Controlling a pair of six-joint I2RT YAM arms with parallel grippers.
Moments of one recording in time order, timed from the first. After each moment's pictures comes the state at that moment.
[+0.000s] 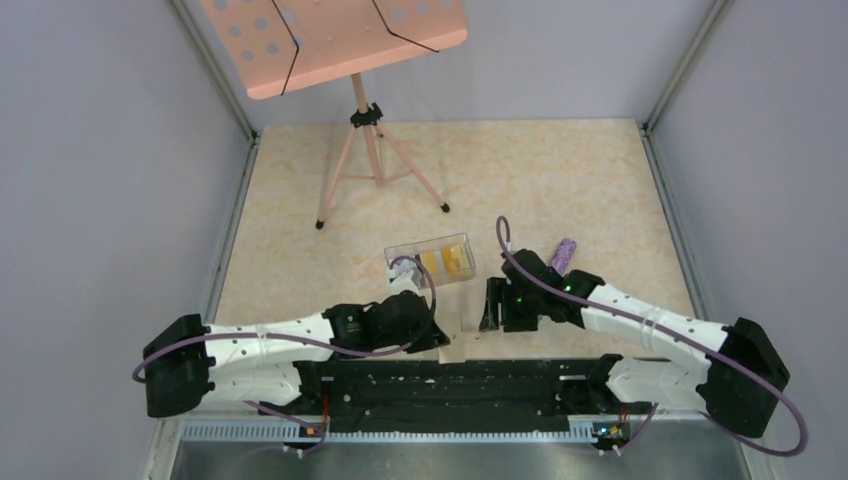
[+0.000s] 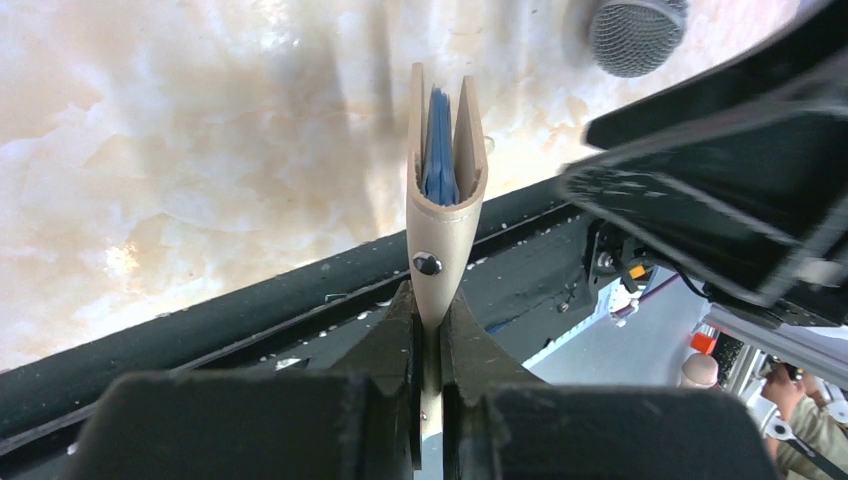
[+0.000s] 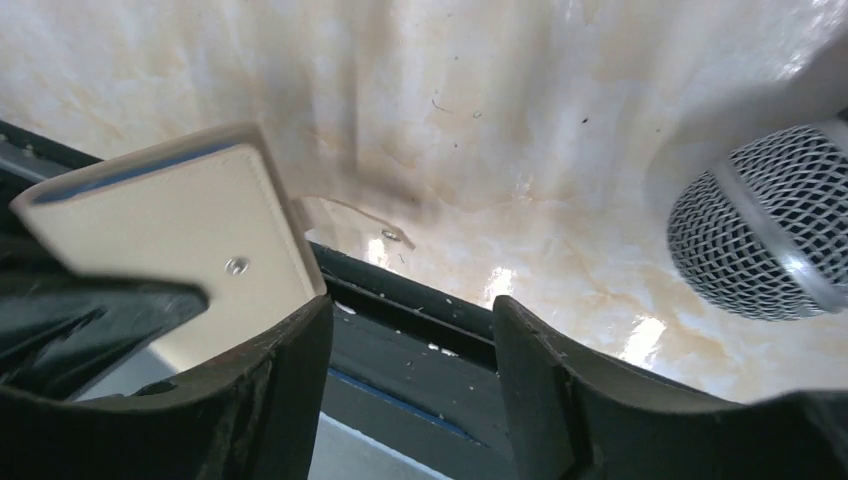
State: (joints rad) left arm -1.19 1.11 0.59 -0.25 -0.13 -1.26; right arm 0.86 1.14 0.67 -0.59 -0.08 0.83
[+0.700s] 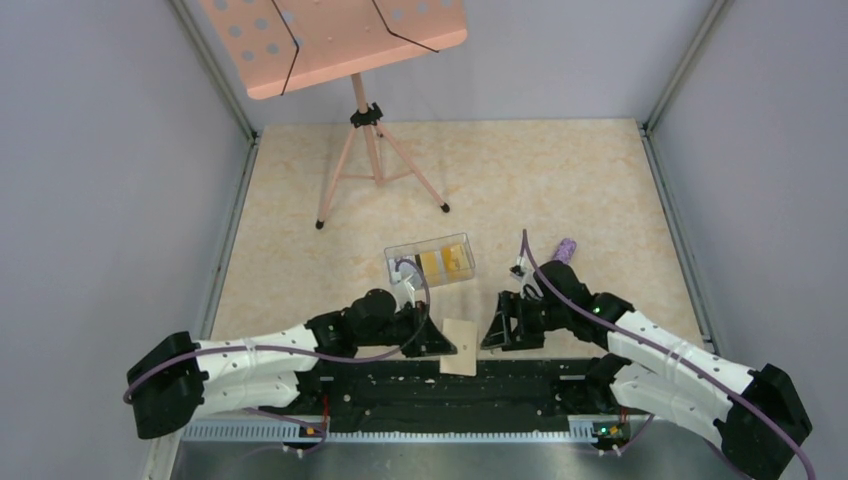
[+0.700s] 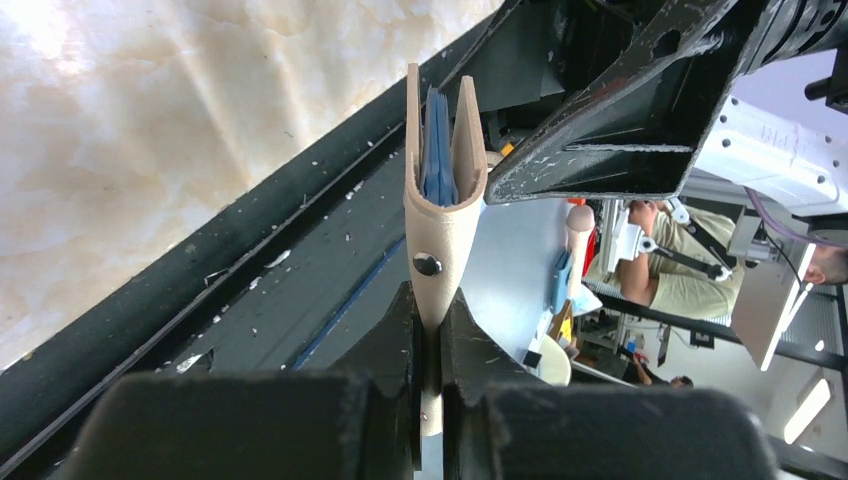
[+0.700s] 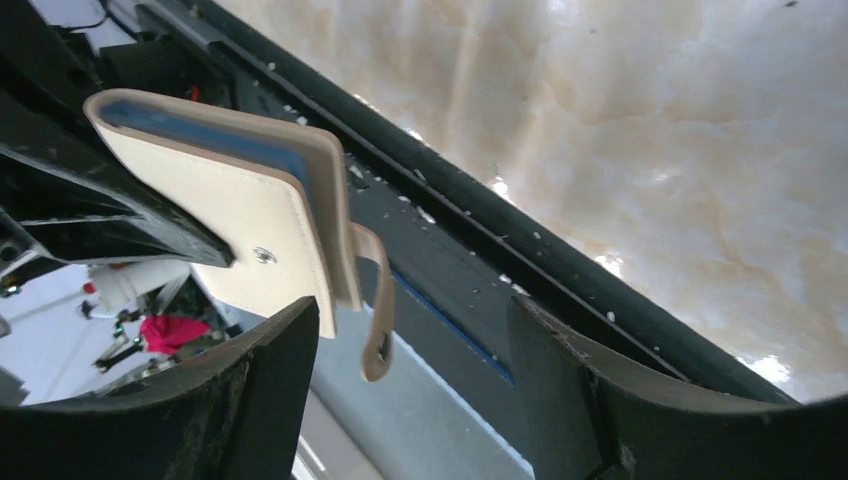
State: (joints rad) left arm -1.06 0.98 0.33 0.20 0.28 -1.20; right arm 0.70 0.87 0.44 -0.46 -0.50 0.77
